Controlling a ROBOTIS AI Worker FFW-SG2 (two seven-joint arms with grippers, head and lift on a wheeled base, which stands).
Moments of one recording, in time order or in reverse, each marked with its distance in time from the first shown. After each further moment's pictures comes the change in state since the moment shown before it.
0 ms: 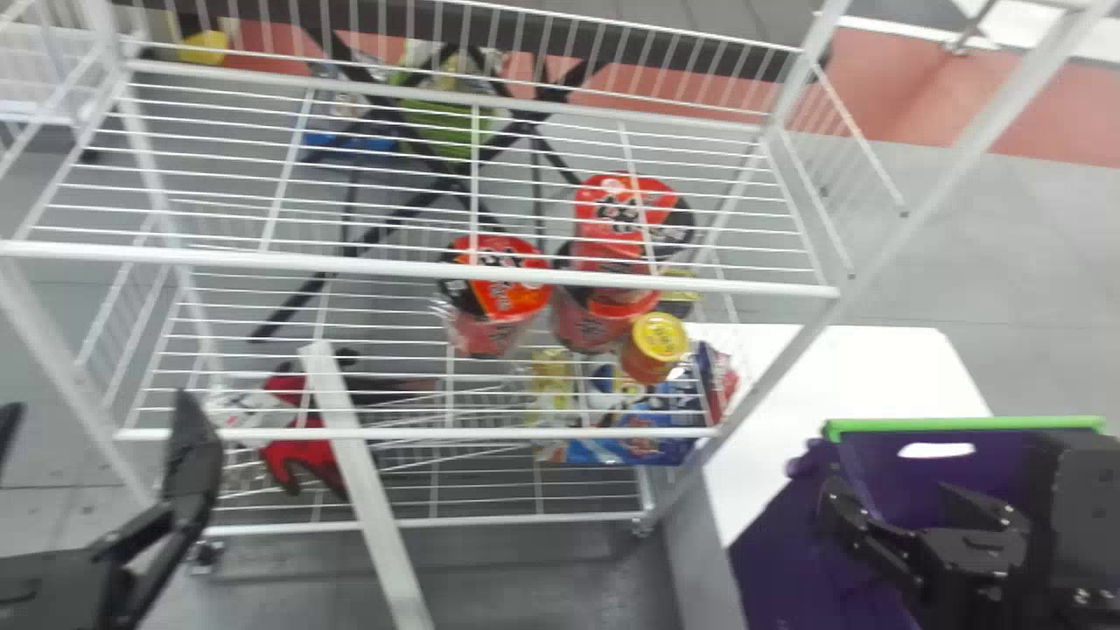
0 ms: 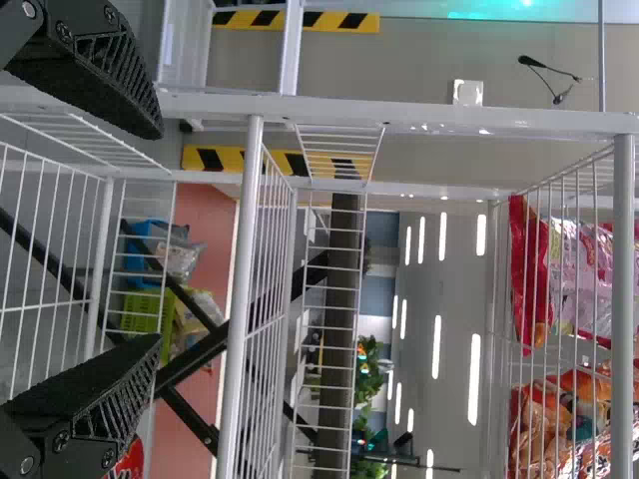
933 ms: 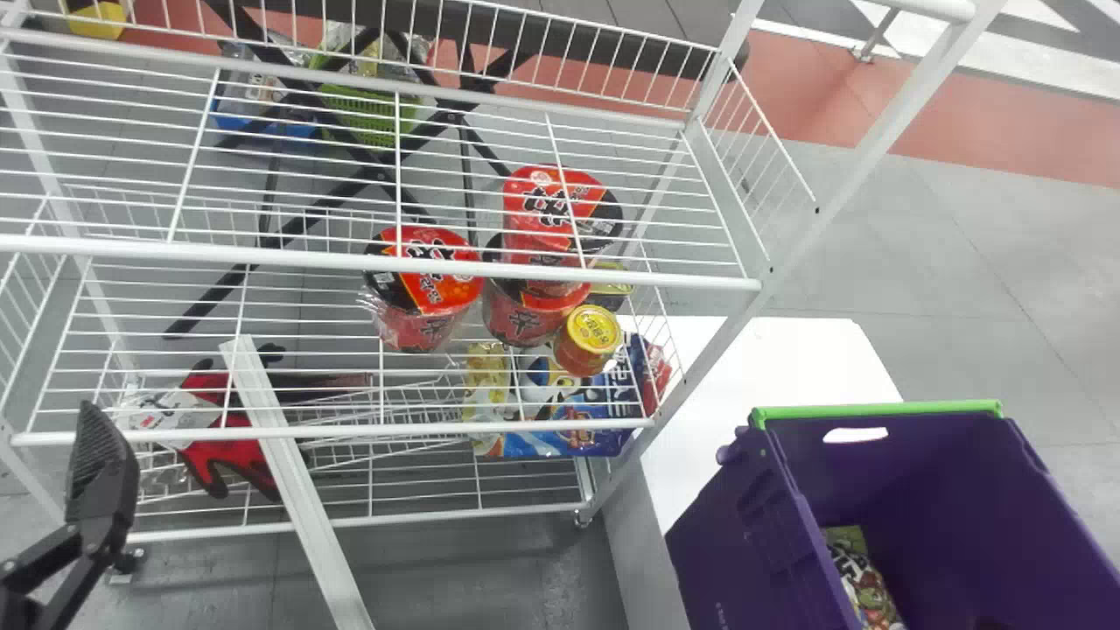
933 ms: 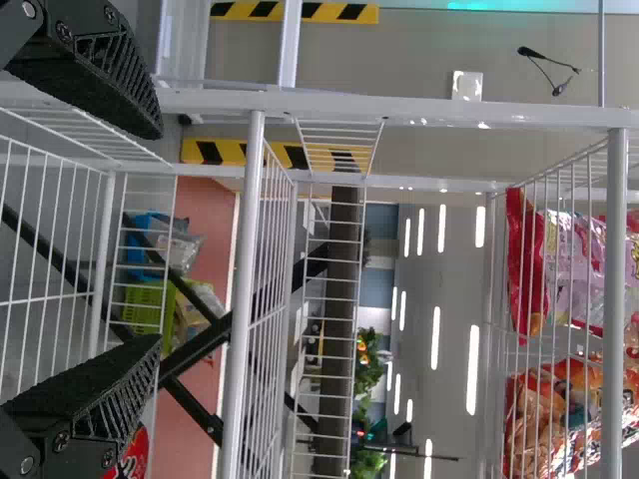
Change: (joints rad) left arm 0.015 0.018 -0.004 0.003 0.001 -0.010 -0.001; right arm -0.274 -0.133 -0.623 0.496 0.145 0.429 0.774
